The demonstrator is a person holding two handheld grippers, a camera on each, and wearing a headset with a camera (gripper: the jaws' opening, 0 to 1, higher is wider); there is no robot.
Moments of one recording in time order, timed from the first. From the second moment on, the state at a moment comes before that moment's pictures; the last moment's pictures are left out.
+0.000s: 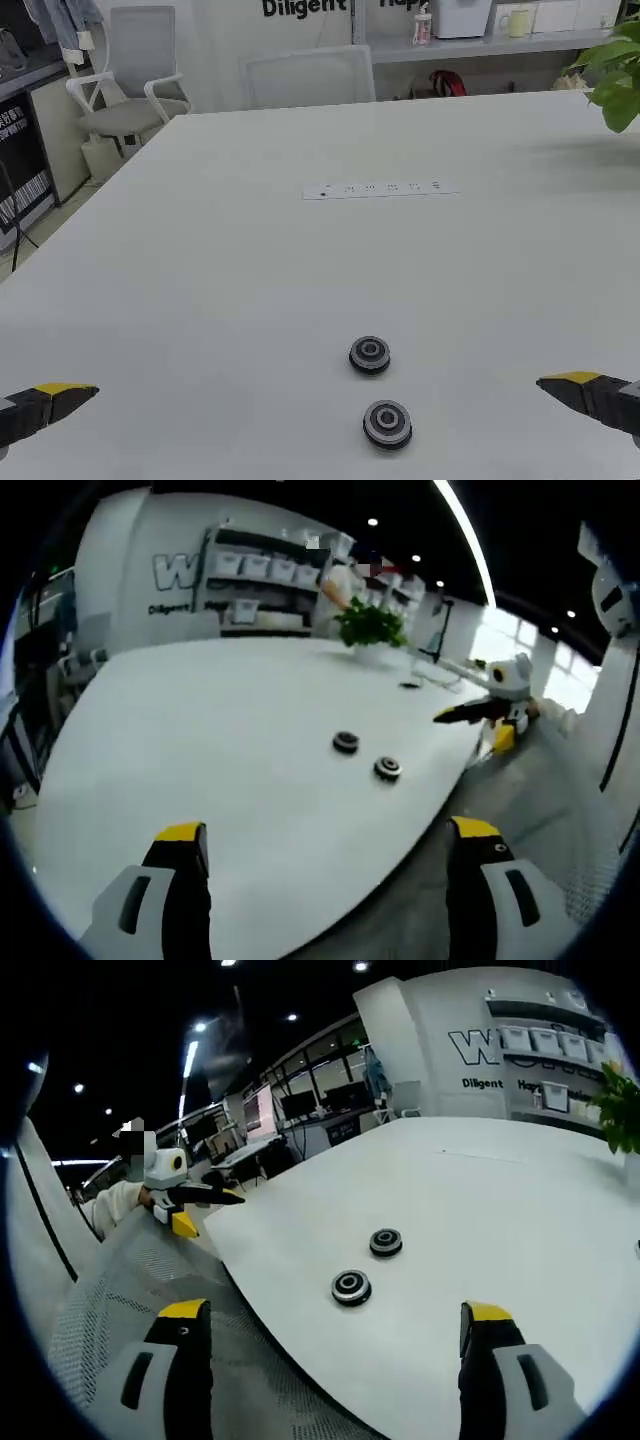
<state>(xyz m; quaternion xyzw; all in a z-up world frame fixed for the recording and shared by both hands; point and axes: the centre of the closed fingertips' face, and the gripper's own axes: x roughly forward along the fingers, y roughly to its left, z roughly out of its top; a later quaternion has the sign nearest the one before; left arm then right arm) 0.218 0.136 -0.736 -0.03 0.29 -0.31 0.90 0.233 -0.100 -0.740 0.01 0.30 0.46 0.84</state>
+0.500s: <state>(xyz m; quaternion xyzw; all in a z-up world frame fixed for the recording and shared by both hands) 0.216 0.136 -0.738 -0.03 0.30 -0.32 0.90 0.233 -0.092 -0.745 0.03 0.31 0.46 0.83</state>
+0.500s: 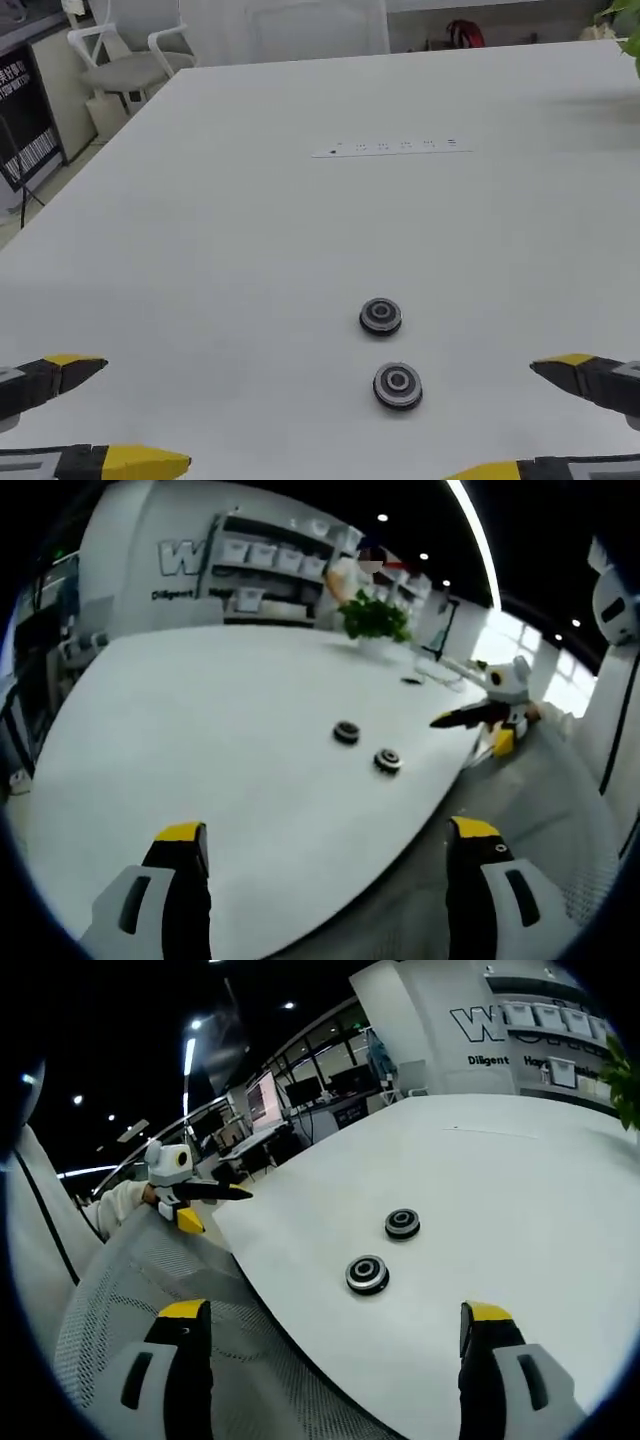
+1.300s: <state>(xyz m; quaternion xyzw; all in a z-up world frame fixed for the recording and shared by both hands) 0.208 0.132 -0.747 -0.01 0.33 -0.33 0.88 0.234 -0.093 -0.745 0.06 0.31 0.45 0.83</state>
